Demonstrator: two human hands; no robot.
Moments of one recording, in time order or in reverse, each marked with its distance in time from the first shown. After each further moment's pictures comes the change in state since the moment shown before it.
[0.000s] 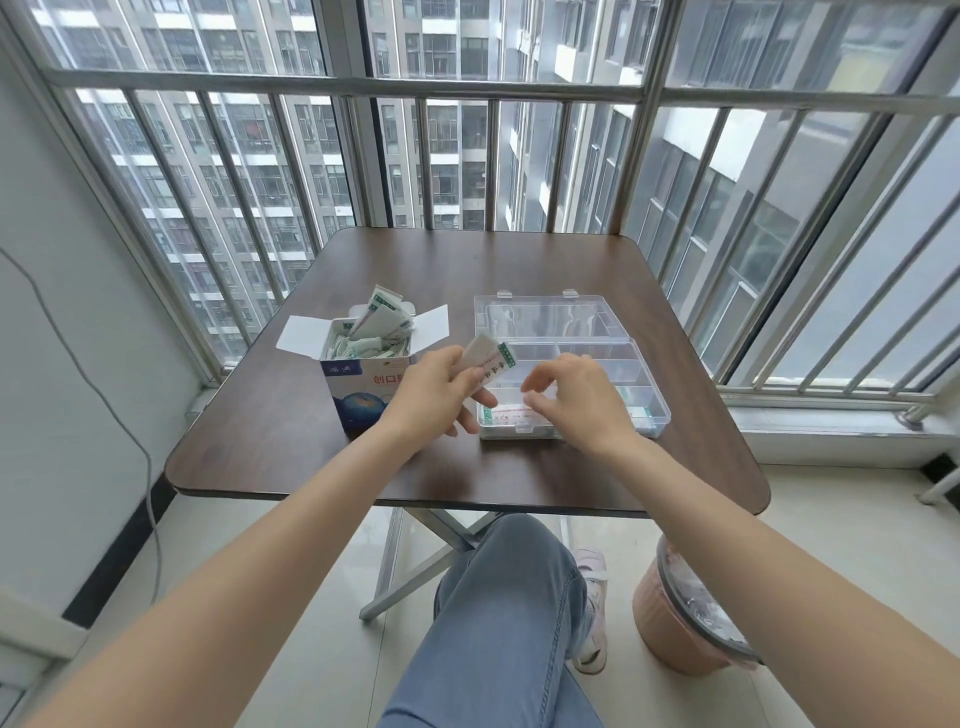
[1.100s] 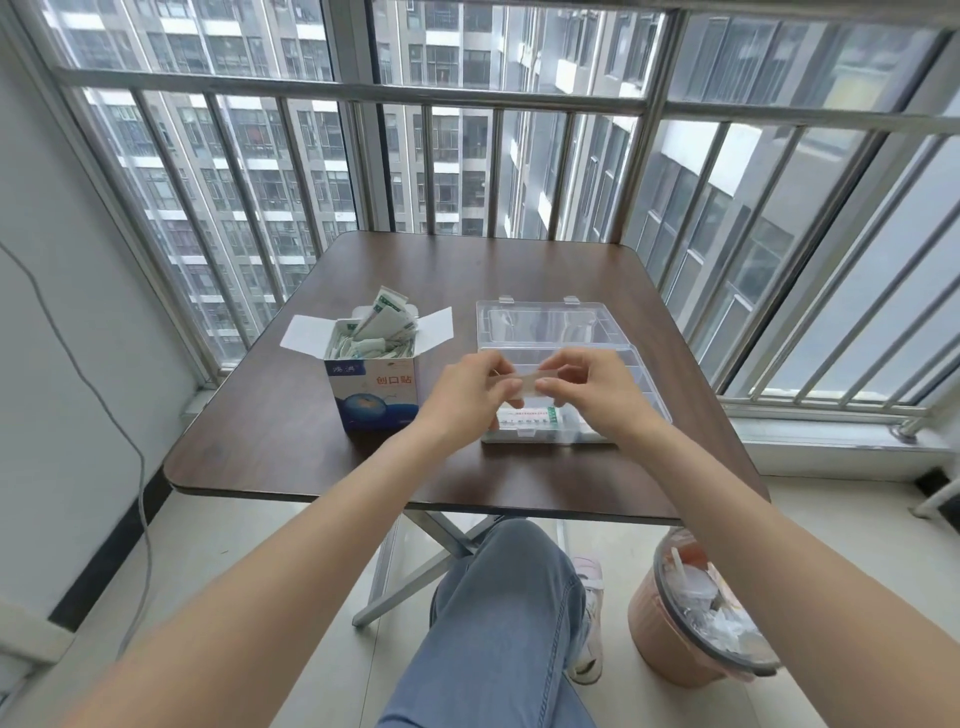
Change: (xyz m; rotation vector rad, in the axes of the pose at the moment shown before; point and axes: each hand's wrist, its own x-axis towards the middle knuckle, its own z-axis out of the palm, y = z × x) left_hand 0.009 0.009 0.020 0.189 0.004 0.100; right_hand 0.002 0.008 -0.017 0.592 -0.061 0.063
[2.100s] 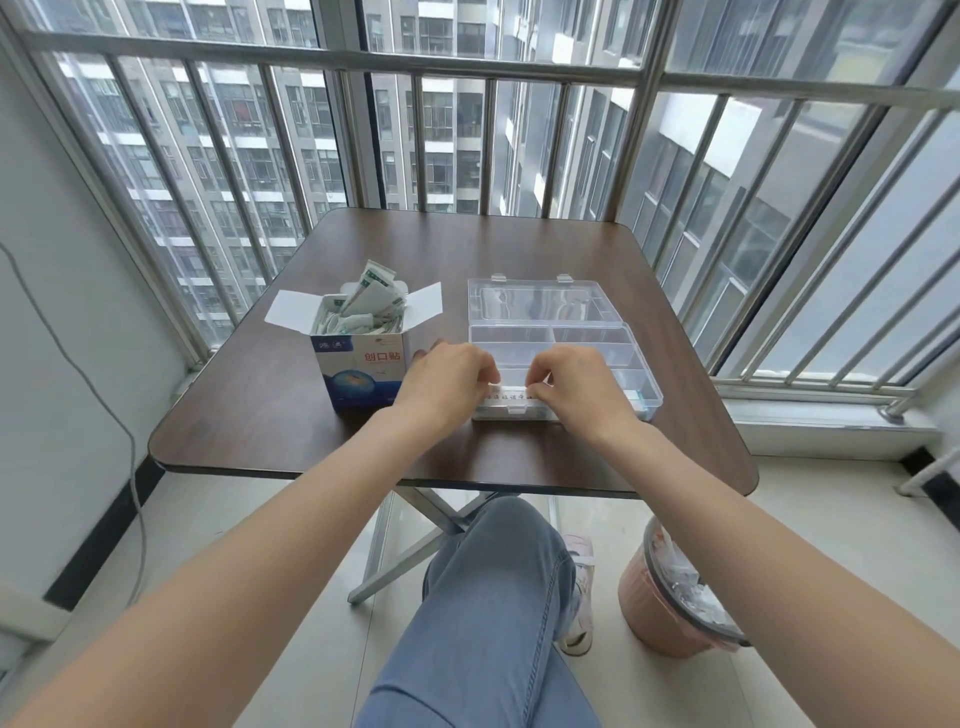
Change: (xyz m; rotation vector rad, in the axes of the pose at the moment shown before) left_hand 0.001 -0.011 0.002 0.566 0.013 0.075; right_hand -0.004 0.009 0.017 -0.672 0.046 -0.094
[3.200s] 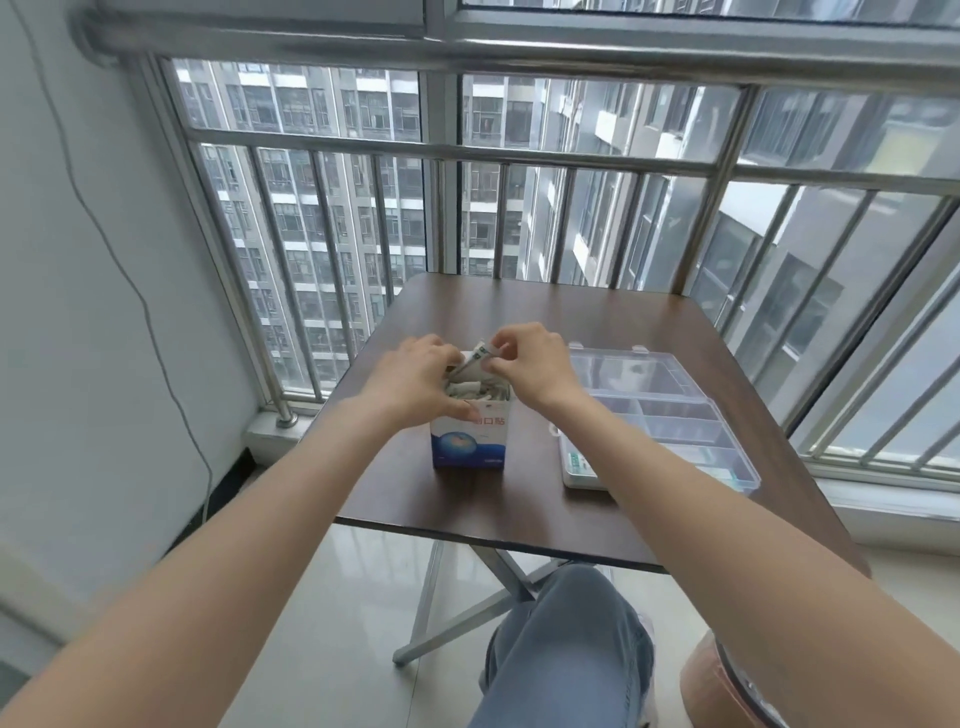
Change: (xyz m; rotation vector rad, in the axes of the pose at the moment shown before) left_hand -0.004 -0.106 -0.097 0.163 -0.027 -0.077; right_hand 0.076 -0.137 0.005 0.221 0.045 -0.075
